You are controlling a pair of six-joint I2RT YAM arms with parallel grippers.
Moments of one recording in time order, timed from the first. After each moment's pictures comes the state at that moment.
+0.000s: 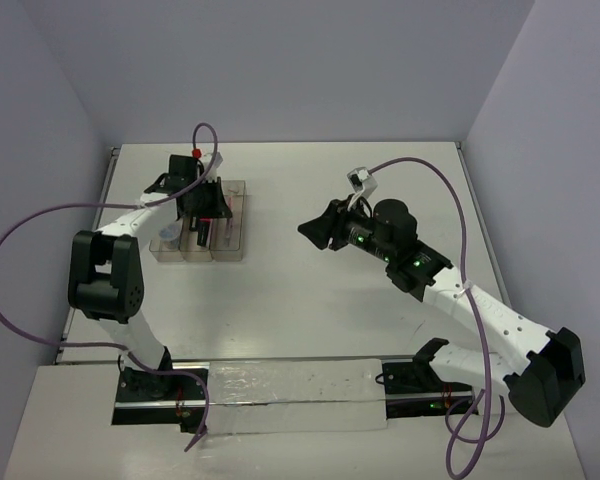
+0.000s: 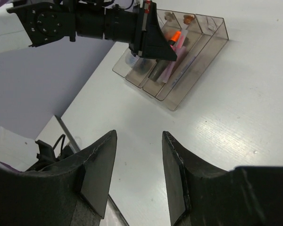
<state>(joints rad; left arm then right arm) -0.19 1.75 1.23 -0.33 0.33 -0.18 0.65 1.05 0.83 0.08 -0.25 0.54</state>
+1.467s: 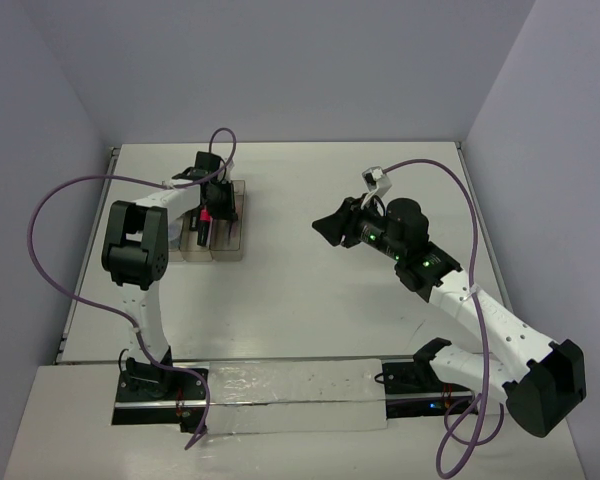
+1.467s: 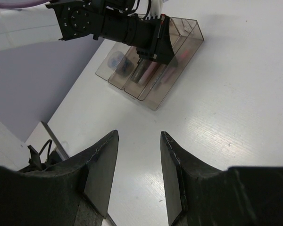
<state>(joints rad) -0.24 2.08 1.47 -0.42 0.15 -0.25 0.55 1.01 0.79 0.06 -0.28 0.51</state>
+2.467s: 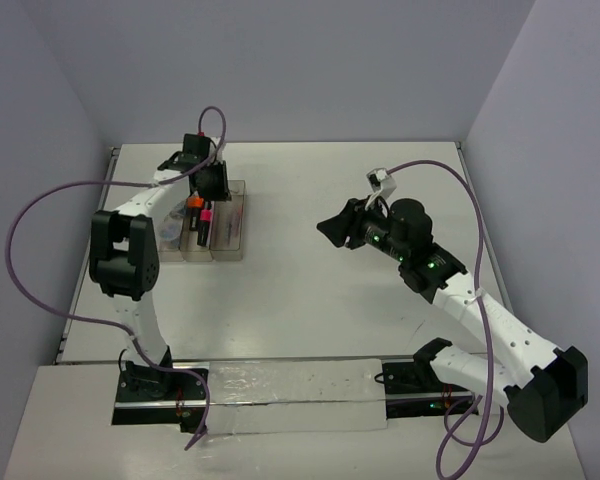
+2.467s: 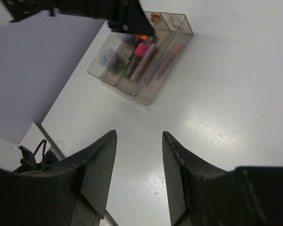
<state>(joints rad) -0.22 1.93 1.55 -0.48 0.12 -0.21 0.53 0.98 0.80 -0.03 -0.25 0.51</state>
